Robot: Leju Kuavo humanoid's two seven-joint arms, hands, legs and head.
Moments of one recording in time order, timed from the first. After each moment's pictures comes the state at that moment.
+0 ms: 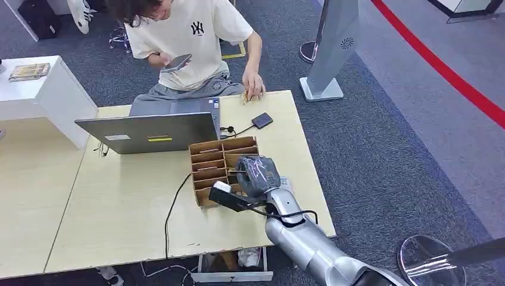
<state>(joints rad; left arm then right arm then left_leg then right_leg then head) -0.06 -0.22 1.29 -0.25 -0.93 0.10 0.13 -0.50 0.10 0.54 -0.72 0.94 -0.47 -0.02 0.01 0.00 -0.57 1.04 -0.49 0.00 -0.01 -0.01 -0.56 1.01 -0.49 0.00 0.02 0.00</state>
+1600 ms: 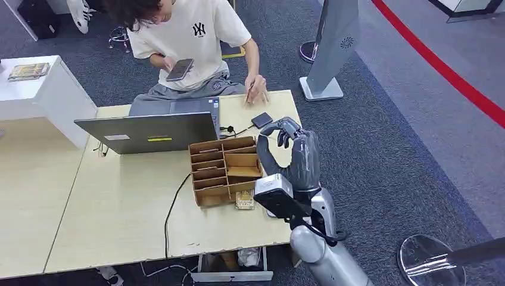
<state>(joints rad) -0.06 -0.25 1.32 -0.25 -0.91 0.13 0.11 -0.22 0.04 0.43 -1.64 0.69 -0.50 -0.18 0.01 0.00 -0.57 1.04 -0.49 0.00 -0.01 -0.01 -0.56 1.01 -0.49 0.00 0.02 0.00</state>
